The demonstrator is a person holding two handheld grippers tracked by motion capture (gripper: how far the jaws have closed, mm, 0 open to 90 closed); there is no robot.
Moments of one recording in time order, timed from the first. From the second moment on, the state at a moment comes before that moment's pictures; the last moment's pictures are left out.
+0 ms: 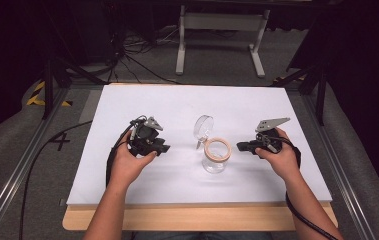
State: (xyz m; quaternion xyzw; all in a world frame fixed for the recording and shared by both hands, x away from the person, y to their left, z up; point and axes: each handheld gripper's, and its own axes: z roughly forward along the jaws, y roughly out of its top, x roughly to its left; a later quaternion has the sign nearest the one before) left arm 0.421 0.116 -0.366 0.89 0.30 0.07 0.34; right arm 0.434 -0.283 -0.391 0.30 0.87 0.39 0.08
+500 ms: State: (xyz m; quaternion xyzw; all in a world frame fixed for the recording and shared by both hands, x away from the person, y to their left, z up) left arm 0.414 0.111 -0.357 0.89 0.29 0.06 0.35; right arm 0.435 -0.266 -0.402 0.28 0.88 0.38 0.07
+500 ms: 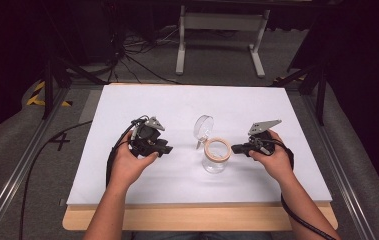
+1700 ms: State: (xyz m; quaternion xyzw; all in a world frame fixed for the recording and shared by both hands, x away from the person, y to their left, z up) left arm 0.422 0.110 -0.356 0.88 0.29 0.06 0.36; right arm 0.417 -0.241 -0.413 0.25 0.90 0.35 0.04
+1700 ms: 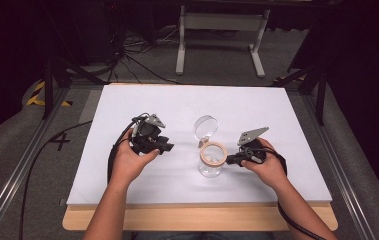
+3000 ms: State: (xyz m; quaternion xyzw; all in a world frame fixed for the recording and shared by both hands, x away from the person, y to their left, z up) left arm 0.443 0.090 -0.356 0.85 0.30 0.01 0.42; right arm 0.385 -0.233 -0.368 0.25 0.89 0.39 0.06
